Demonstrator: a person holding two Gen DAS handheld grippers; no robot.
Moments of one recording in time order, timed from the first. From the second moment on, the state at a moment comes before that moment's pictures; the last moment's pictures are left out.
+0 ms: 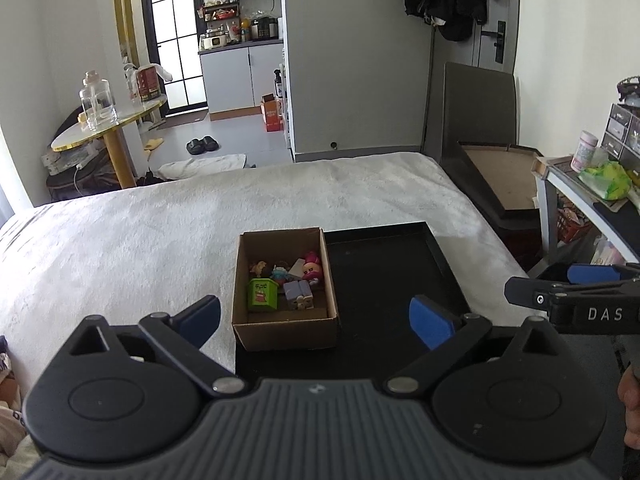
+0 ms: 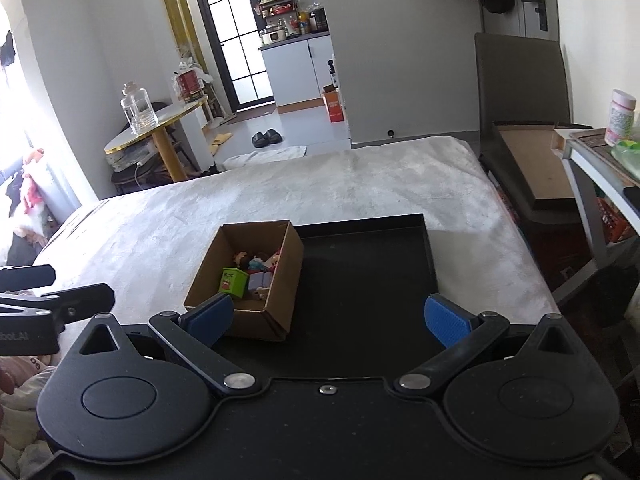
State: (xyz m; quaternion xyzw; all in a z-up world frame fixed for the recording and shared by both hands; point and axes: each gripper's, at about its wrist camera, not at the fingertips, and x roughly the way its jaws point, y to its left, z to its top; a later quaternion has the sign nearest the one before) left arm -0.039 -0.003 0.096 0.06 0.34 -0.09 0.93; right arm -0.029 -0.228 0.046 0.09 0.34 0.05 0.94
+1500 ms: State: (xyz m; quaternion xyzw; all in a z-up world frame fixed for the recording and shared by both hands) left arm -0.041 0.018 0.083 0.03 0.36 -0.07 0.93; right arm -0.035 -0.202 0.052 0.08 0.36 0.05 0.93
